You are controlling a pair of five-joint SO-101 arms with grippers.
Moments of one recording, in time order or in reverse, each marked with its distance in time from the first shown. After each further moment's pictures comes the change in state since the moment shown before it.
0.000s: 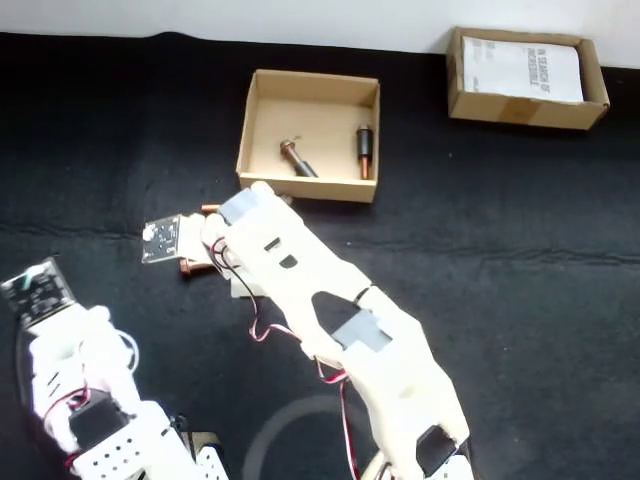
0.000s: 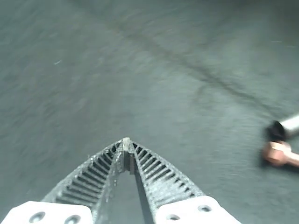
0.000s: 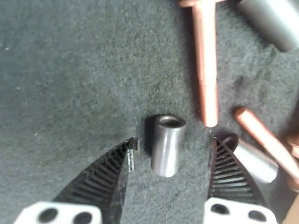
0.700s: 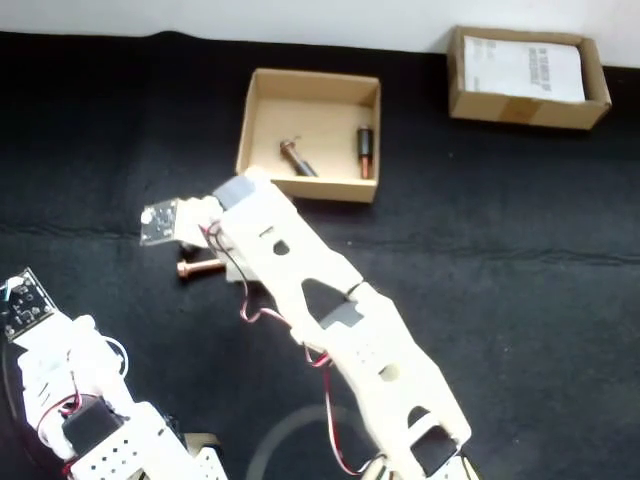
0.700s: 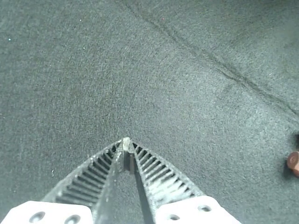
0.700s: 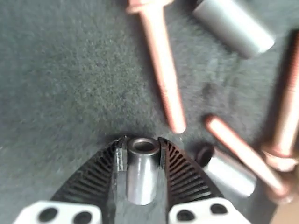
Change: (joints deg) left arm -4.0 0.0 0.0 1.1 0.0; right arm 1.5 13.1 -24.0 9.6 0.0
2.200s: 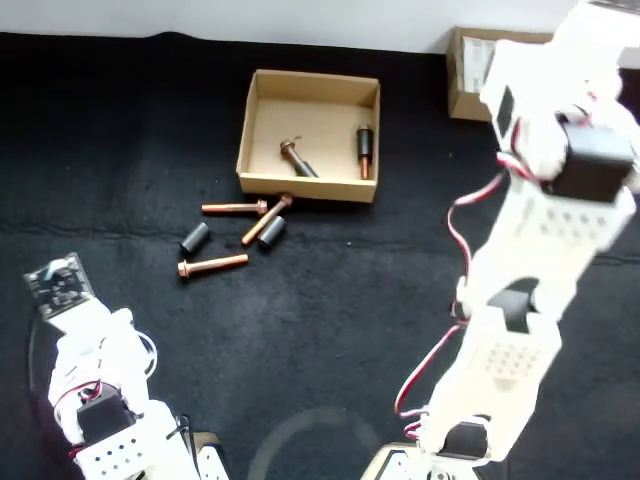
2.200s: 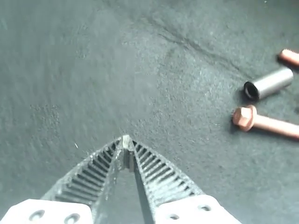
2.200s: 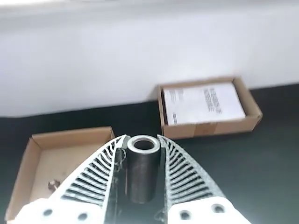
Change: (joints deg) left arm 12.8 0.0 0.0 5.1 6.9; right arm 48.1 -25.7 -49.1 12.7 -55.9
